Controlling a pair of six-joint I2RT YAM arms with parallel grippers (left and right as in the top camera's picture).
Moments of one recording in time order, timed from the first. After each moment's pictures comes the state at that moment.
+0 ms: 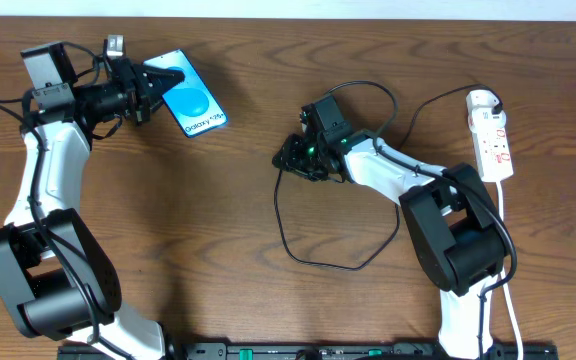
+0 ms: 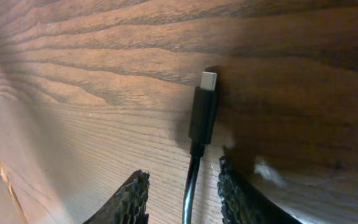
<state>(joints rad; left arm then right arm) 0.30 1.80 1.34 -0.28 1.27 -0.83 0.53 2.11 1.31 -0.23 -0.43 0.83</state>
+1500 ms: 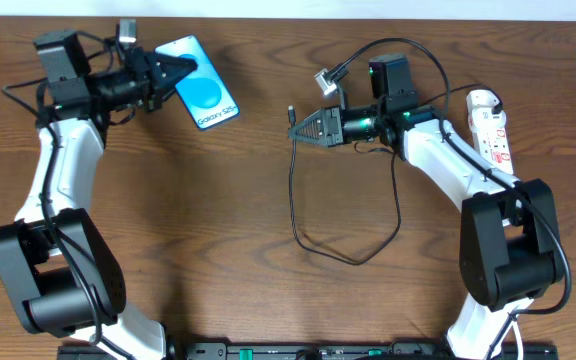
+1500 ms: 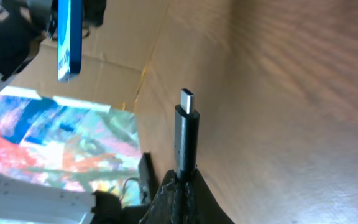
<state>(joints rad) 0.22 1.80 1.34 -0.06 1.26 -0.90 0.31 1.94 1.32 -0.21 -1.18 0.38</state>
